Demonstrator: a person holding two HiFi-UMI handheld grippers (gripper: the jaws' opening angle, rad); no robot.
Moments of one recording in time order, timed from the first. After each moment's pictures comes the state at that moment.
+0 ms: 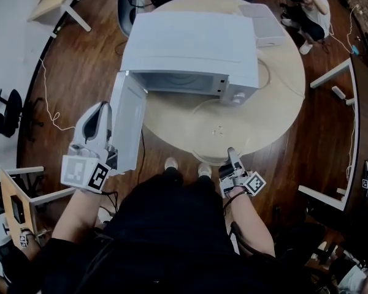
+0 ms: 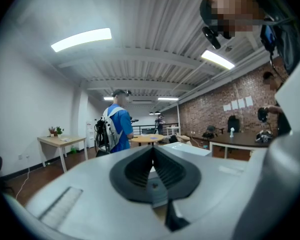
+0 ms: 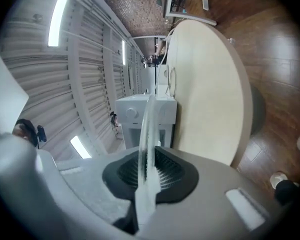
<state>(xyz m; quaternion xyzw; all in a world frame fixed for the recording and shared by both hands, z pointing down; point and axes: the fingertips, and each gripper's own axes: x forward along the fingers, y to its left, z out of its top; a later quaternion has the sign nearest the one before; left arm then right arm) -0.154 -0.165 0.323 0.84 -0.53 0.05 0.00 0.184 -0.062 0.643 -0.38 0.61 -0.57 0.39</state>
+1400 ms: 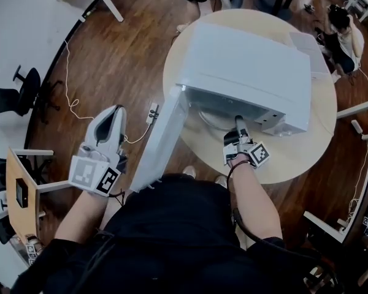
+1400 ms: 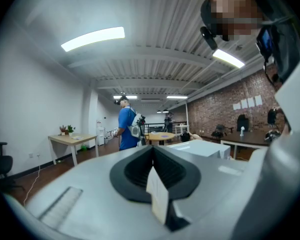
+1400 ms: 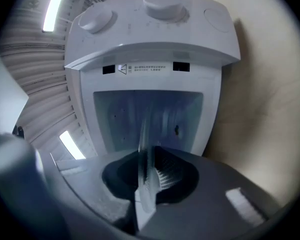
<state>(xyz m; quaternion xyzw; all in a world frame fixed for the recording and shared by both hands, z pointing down) -0.265 -0.189 0.319 0.82 -0.57 0.05 0.02 0.055 -0.270 0.619 -0.40 0.61 -0.57 0.38</state>
